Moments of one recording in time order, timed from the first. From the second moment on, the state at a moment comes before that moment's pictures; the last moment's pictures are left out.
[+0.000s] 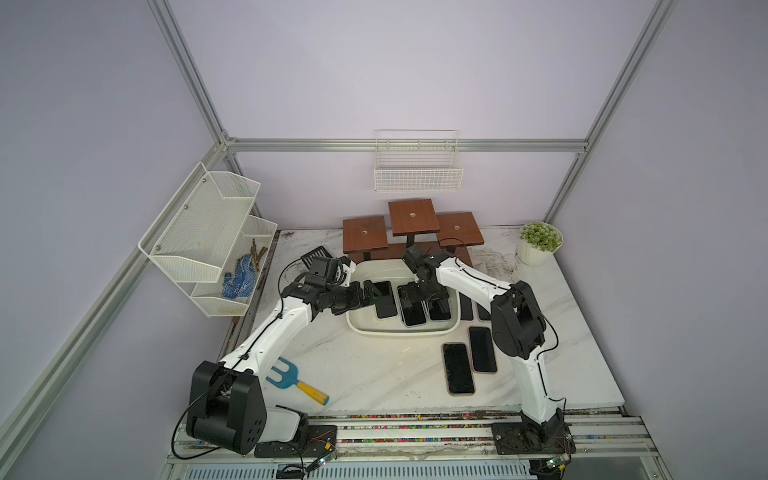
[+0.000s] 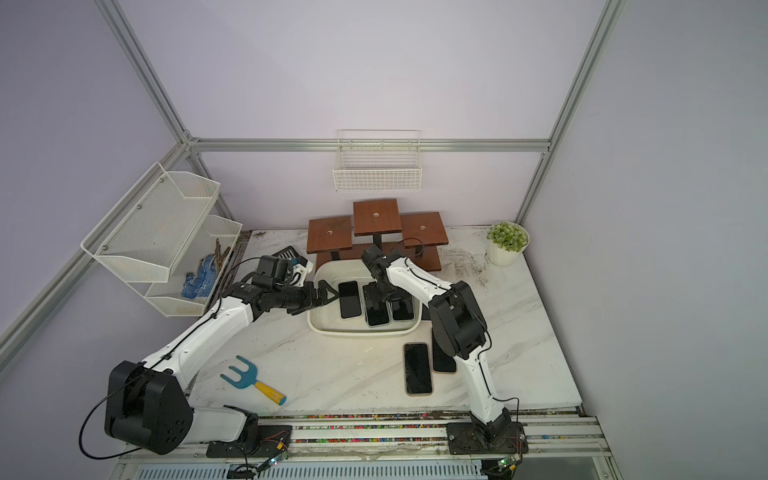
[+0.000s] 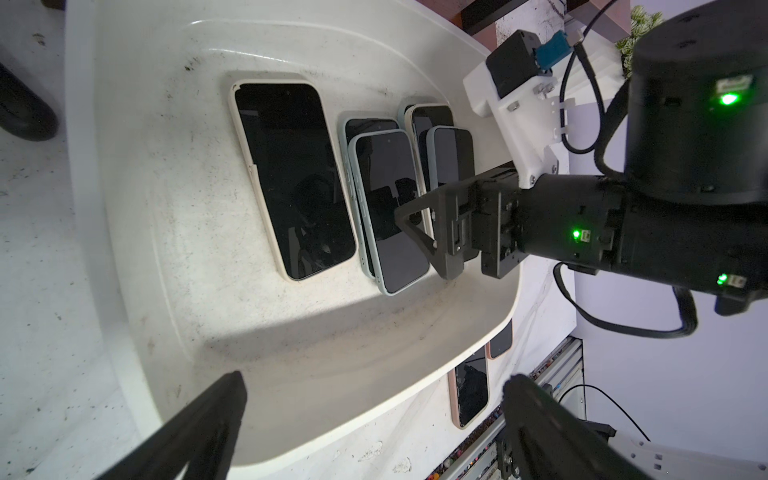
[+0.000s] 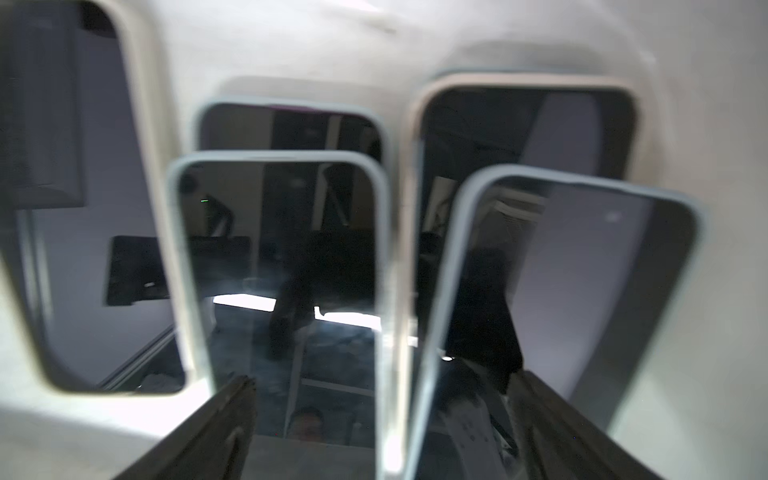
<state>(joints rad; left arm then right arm) -0.26 1.38 1.06 -0.58 0.47 -0.49 0.62 2.19 1.83 -0.98 0.03 0.43</state>
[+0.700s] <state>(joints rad) -0.26 1.38 1.04 -0.57 0.47 -0.49 0.65 2.19 1.91 -0.96 -0.08 0.45</state>
